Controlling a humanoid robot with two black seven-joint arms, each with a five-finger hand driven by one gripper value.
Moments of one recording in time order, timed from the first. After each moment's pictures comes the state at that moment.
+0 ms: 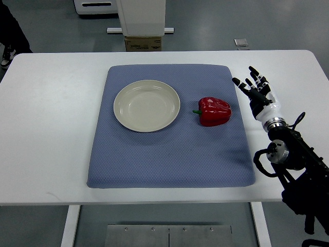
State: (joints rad) left arm -0.01 0.00 -0.22 -0.22 0.01 0.06 -0.05; right arm 0.50 -0.03 1.18 0.89 -0.62 -0.09 0.23
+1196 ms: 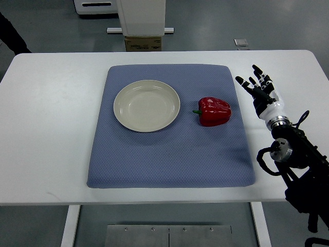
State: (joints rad) left arm 0.00 0.00 -0.22 -0.22 0.01 0.06 -0.05; right arm 0.51 -0.05 1.18 0.88 -0.61 -0.09 0.23
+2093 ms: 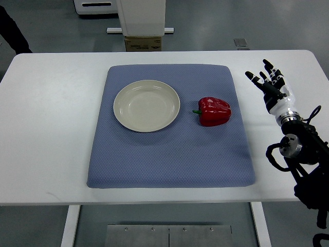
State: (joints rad) left arm 0.00 0.00 -0.22 -0.22 0.01 0.06 -0.05; right arm 0.53 -0.09 1.19 0.88 -0.61 -0.09 0.23
